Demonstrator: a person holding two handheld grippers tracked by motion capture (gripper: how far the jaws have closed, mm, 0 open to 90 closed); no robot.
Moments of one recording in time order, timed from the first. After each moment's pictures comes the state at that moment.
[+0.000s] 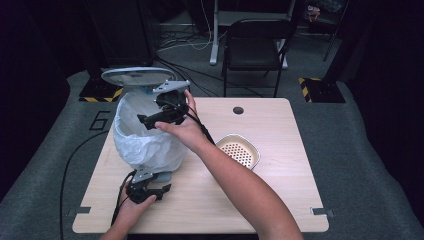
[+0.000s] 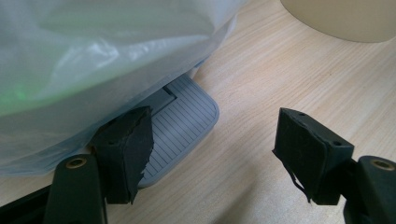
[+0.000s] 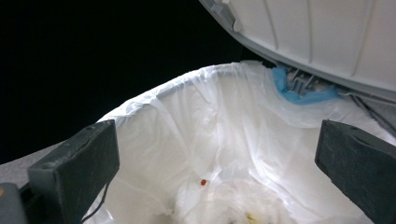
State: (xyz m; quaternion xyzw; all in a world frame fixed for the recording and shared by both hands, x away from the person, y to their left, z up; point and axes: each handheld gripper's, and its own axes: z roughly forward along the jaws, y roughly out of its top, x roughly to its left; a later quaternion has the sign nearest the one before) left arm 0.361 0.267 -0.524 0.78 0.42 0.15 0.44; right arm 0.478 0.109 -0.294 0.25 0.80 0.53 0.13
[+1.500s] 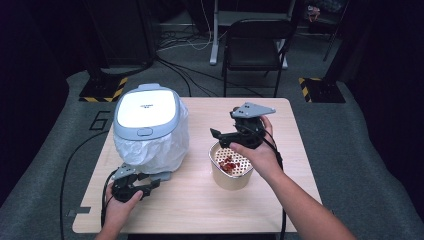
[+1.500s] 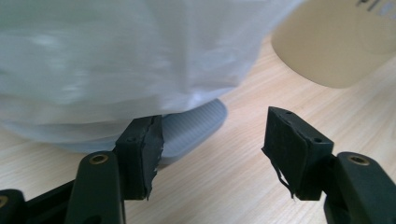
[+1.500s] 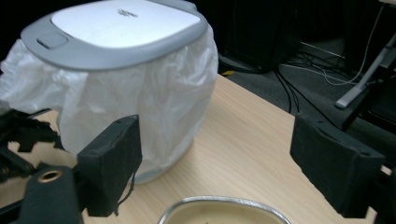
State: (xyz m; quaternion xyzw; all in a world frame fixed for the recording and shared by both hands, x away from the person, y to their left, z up) left arm 0.351 0.301 -0.490 0.74 0.45 0.14 0.48; right arm 0.414 -0.073 -0.304 0.30 0.78 0.50 0.22
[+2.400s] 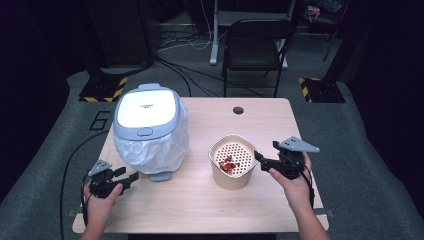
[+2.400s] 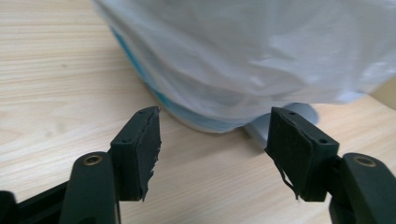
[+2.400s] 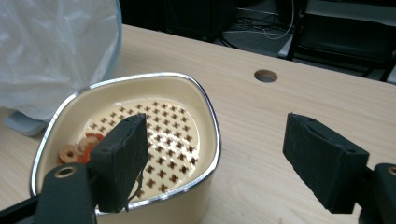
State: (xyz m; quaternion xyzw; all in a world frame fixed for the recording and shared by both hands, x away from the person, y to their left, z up) left arm 0.356 0.361 -0.489 0.70 0.52 0.18 0.45; right arm 0.376 -0.180 -0.388 0.44 0.73 0.47 0.25
